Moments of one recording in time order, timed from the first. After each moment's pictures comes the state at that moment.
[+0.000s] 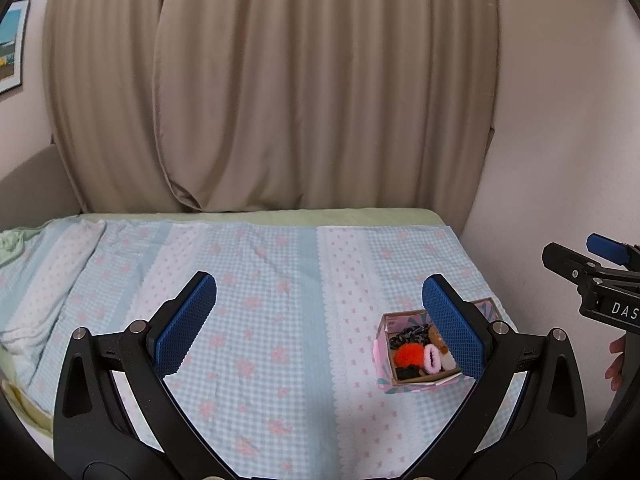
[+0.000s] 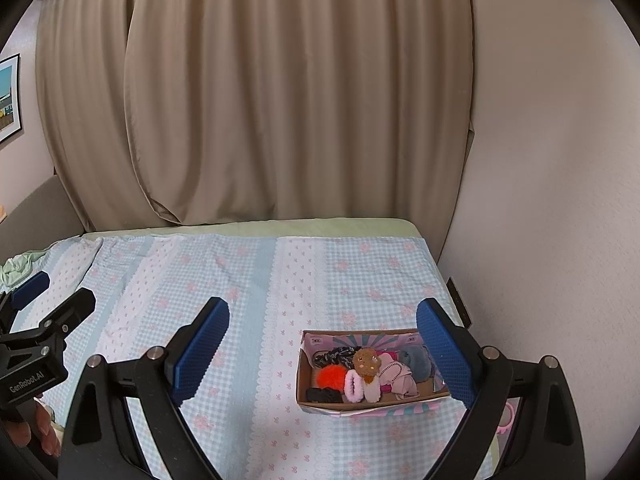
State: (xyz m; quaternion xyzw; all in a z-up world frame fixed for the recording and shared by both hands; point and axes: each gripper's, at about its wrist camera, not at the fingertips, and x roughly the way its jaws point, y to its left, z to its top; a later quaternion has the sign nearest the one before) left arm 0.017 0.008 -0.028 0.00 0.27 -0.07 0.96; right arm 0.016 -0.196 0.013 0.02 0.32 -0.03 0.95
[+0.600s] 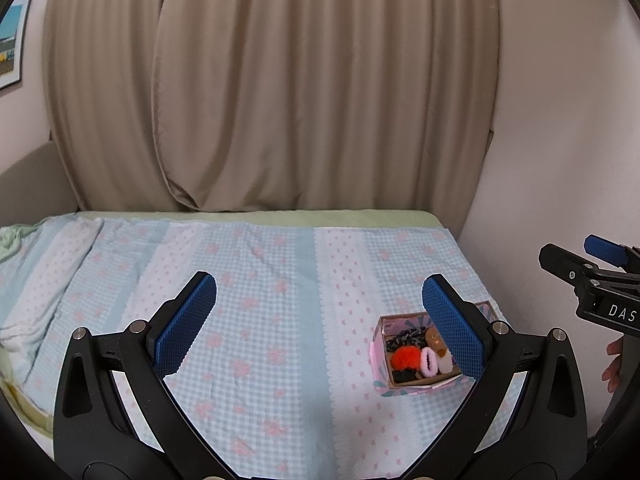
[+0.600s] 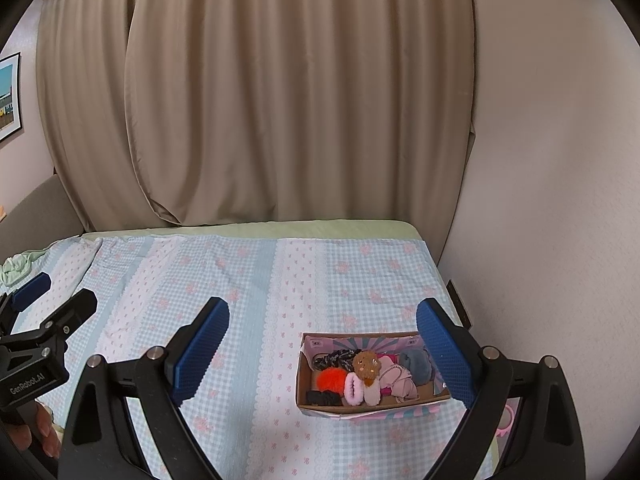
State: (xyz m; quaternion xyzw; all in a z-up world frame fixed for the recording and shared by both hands) left arm 0.019 0.008 -0.031 -0.01 0.27 -0.07 0.96; right arm 0.019 -0.195 0.013 0.01 0.32 -0.03 0.95
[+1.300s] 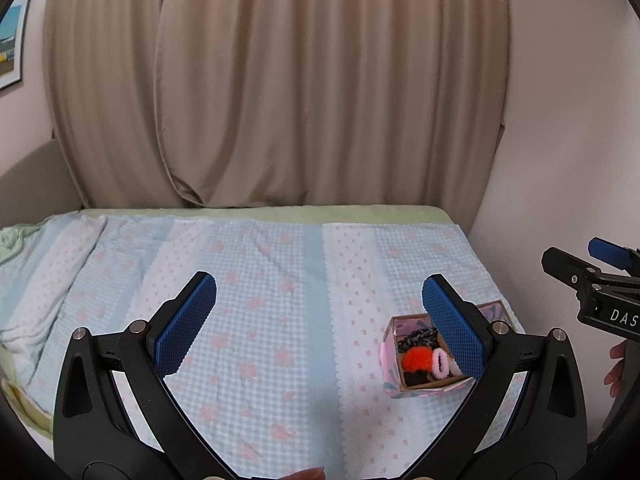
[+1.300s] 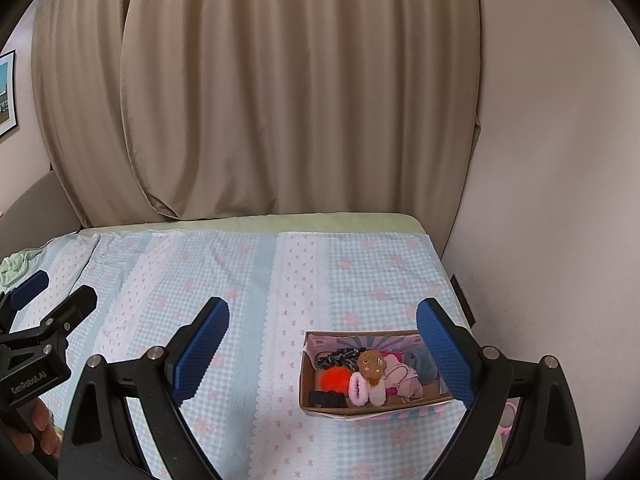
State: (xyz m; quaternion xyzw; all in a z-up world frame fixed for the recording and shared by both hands) left arm 0.042 0.010 -0.039 0.00 0.28 -0.05 0.96; right arm 0.041 -0.189 0.000 0.02 0.33 -0.03 0.94
